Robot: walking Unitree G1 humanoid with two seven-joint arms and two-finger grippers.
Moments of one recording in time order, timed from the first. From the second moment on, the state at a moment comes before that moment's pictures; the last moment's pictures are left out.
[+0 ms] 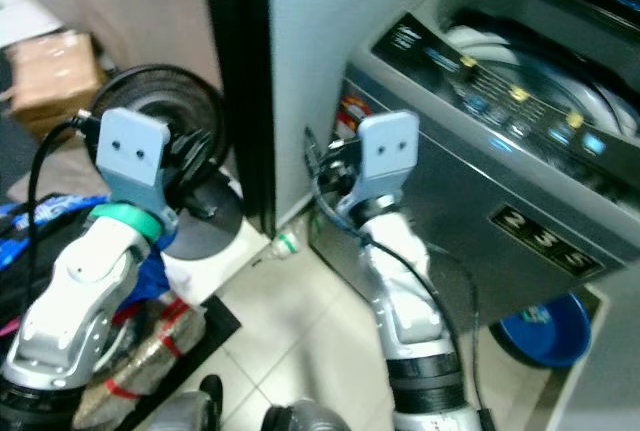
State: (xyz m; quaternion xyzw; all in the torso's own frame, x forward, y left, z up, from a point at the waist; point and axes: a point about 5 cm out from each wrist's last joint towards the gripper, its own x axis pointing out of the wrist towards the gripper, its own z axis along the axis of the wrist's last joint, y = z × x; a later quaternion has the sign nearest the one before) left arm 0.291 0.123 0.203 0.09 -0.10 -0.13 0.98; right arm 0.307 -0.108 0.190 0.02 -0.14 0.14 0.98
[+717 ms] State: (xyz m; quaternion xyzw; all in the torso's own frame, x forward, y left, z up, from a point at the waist) left arm 0.294 0.126 0.199 0.10 -0.11 -0.11 0.98; right arm 0.305 -0.113 0.166 0.07 -0.10 0.10 0.99
